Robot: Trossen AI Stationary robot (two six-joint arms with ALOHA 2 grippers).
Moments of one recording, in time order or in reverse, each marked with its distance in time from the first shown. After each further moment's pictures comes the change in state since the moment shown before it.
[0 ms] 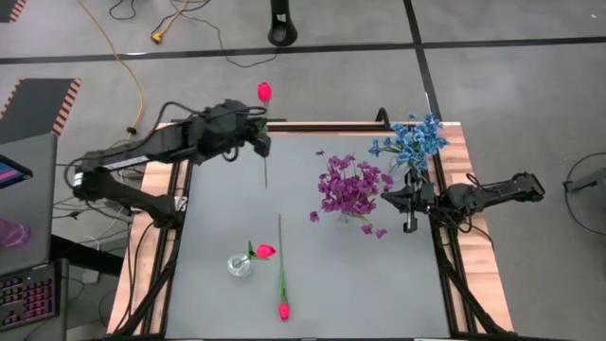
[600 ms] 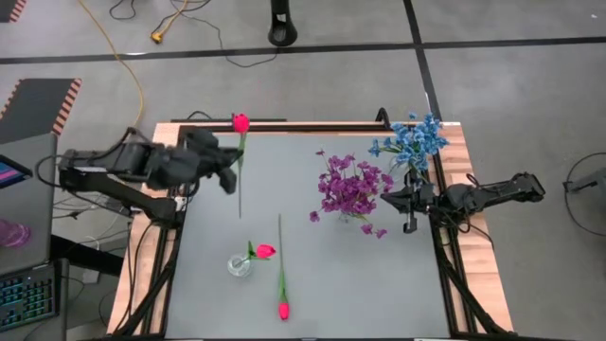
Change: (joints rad) left arm -0.380 -0.178 0.000 -0.303 -0.167 -0.175; right arm -0.003 0.000 0.000 -0.021 -0.003 0.031
